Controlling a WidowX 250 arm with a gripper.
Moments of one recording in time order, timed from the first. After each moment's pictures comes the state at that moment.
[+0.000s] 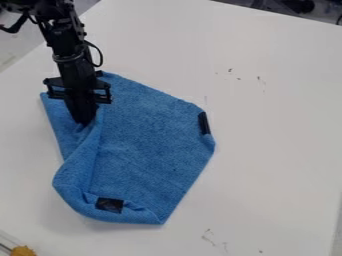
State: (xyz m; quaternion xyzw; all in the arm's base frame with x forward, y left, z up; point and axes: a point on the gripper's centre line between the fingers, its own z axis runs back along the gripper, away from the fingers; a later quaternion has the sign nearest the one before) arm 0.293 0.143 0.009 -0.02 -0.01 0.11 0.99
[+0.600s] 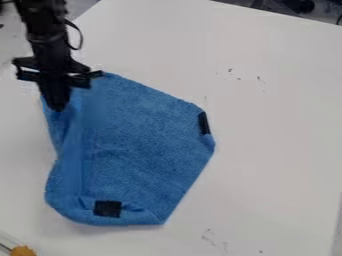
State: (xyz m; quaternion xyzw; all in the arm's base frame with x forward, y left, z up) arm 0.255 0.168 0.066 0.06 -0.04 0.18 0.98
